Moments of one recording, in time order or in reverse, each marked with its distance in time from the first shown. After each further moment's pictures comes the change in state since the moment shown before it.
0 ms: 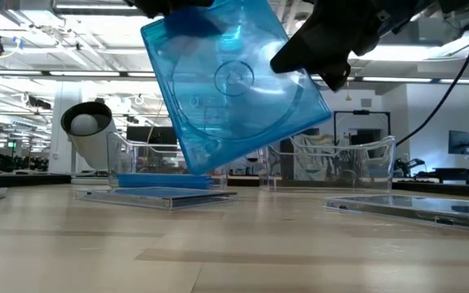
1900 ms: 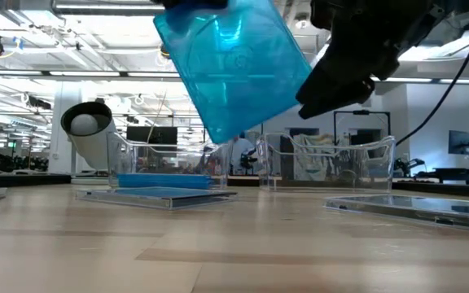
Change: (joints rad) left arm 0.001 -0.092 0.026 -0.027 -0.263 0.024; right arm 0.029 0.000 -0.001 -0.211 0.130 0.115
